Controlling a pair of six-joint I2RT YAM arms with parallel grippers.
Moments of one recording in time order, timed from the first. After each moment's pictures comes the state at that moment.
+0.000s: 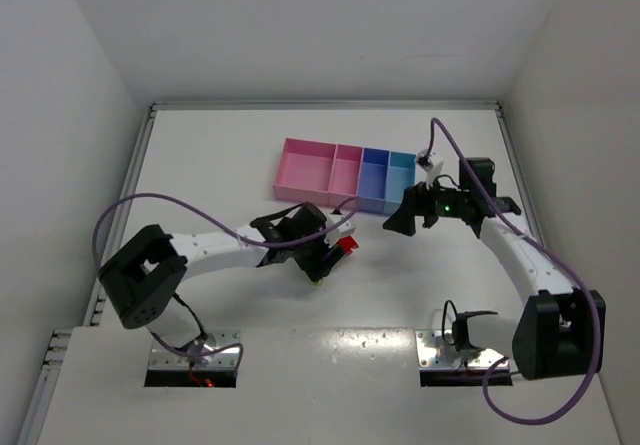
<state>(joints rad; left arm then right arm) -0.88 1.55 0.83 -0.20 0.12 0.02 0.03 1.18 0.73 -0.37 -0.85 -0.17</state>
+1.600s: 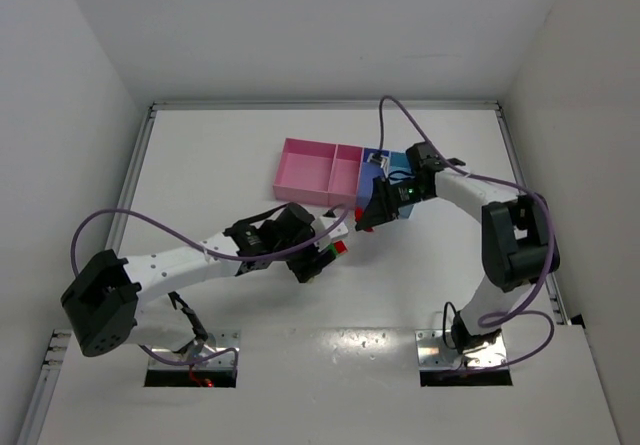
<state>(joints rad) -0.90 1.30 0.80 -0.29 0.10 0.16 0.24 1.73 1.06 -0.60 -1.26 -0.15</state>
